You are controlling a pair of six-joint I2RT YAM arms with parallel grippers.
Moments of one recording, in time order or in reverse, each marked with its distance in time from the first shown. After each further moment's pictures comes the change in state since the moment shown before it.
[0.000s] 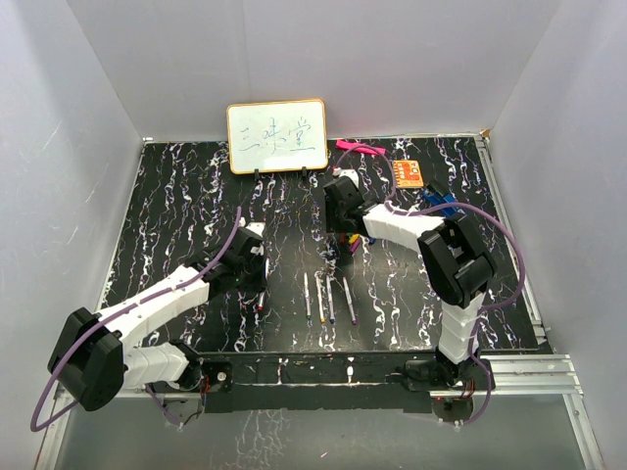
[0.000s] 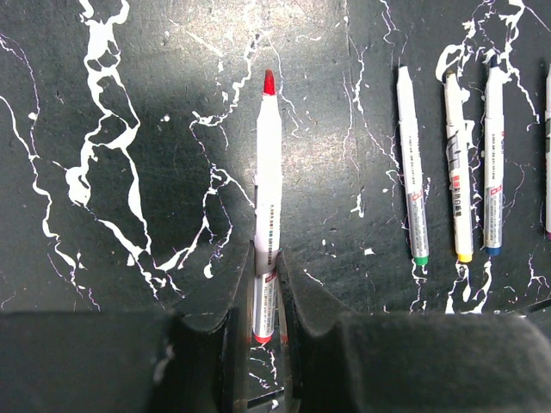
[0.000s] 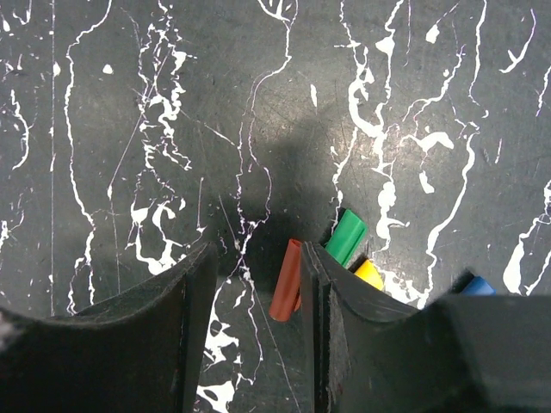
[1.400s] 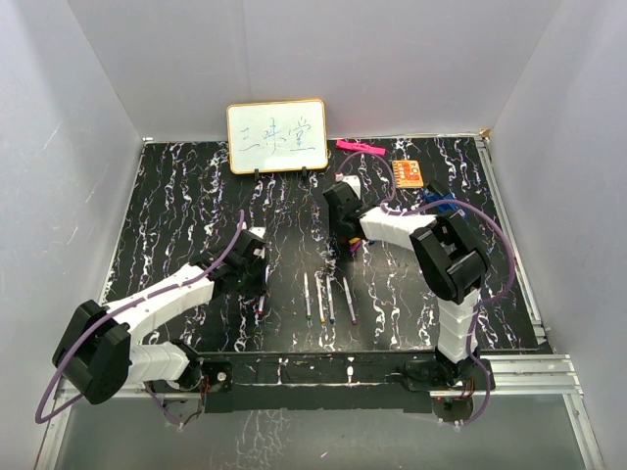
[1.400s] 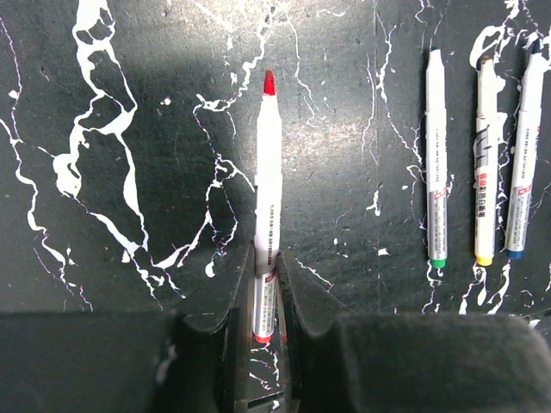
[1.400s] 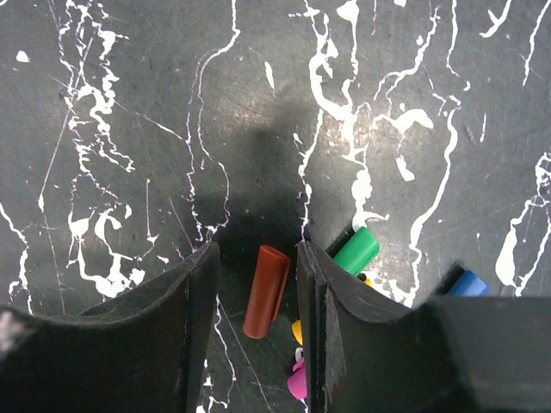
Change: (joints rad) left arm 0.000 0.040 -0.019 0.008 0.007 -0.023; right arm 0.000 0.052 -0.016 0.007 0.066 0.021
